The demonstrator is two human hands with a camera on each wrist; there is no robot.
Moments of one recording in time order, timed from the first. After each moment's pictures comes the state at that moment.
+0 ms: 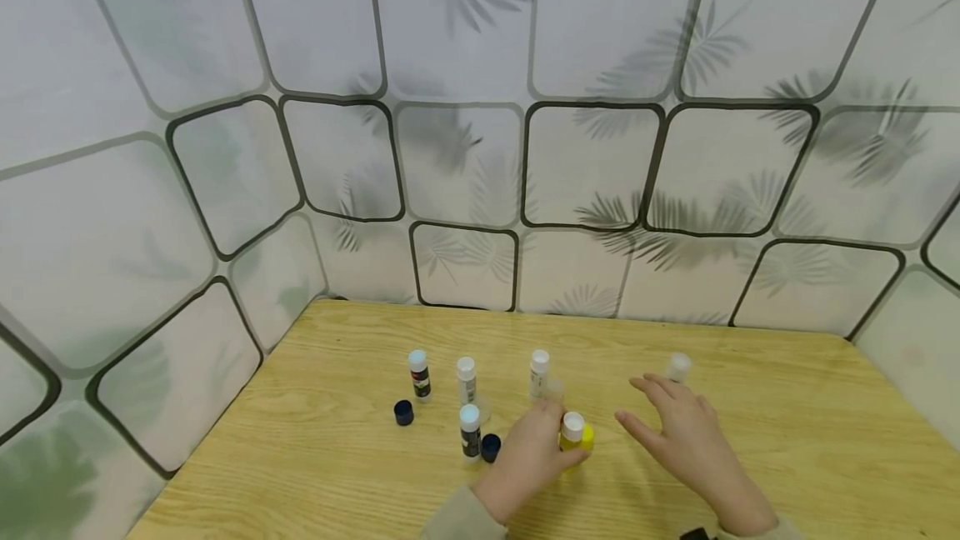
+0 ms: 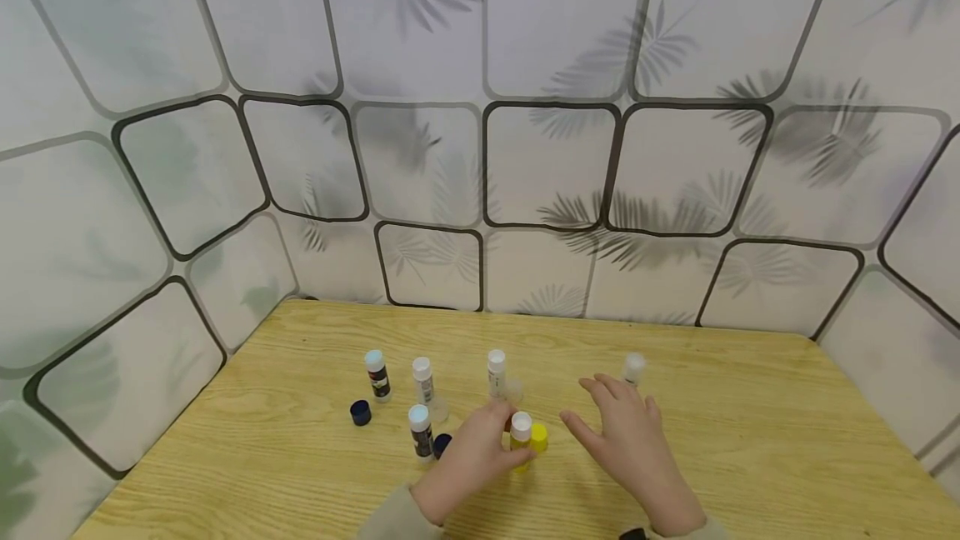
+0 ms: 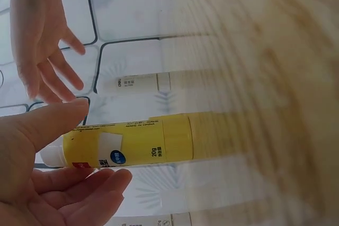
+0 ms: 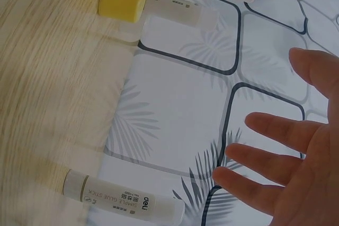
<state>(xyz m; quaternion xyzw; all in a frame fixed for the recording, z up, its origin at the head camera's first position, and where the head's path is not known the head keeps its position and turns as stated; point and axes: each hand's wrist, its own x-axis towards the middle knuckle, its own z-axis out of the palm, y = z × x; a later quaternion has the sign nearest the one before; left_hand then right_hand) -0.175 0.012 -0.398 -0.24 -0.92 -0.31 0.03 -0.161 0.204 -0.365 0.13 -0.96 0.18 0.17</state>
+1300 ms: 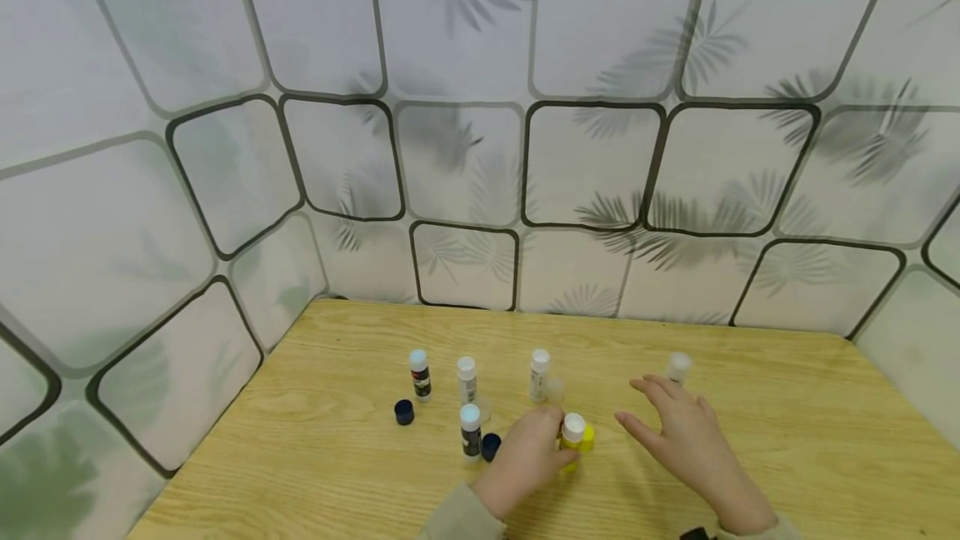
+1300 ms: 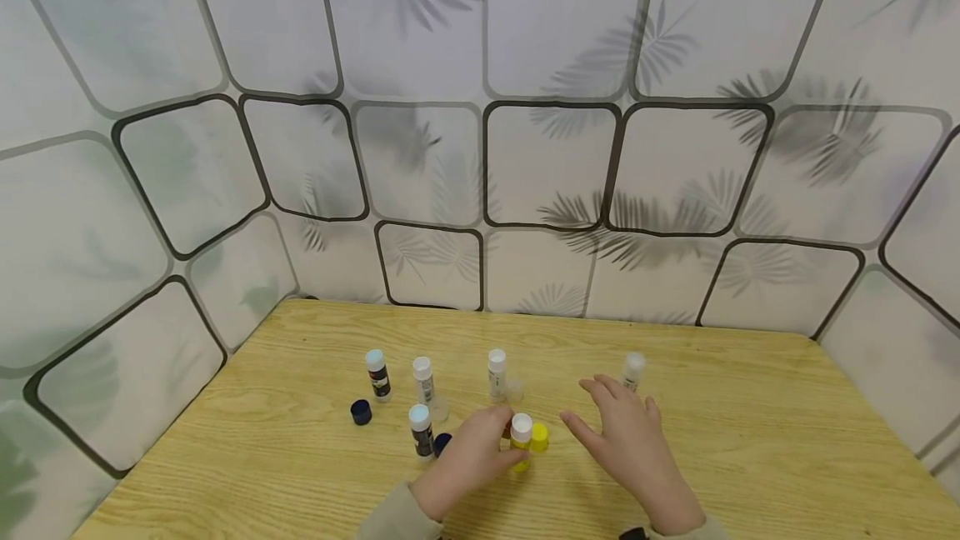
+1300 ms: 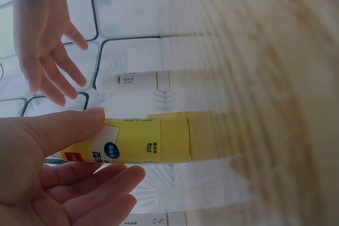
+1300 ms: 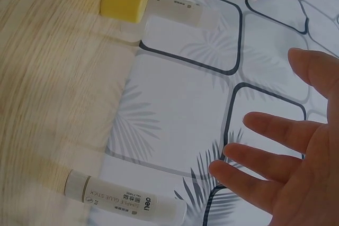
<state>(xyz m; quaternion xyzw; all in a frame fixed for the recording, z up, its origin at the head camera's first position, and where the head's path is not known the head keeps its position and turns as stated) -0.183 0.011 -0.403 -0.24 -0.92 -0.31 -0.01 -0.161 0.203 -0.365 0.12 -0.96 0.18 0.15</state>
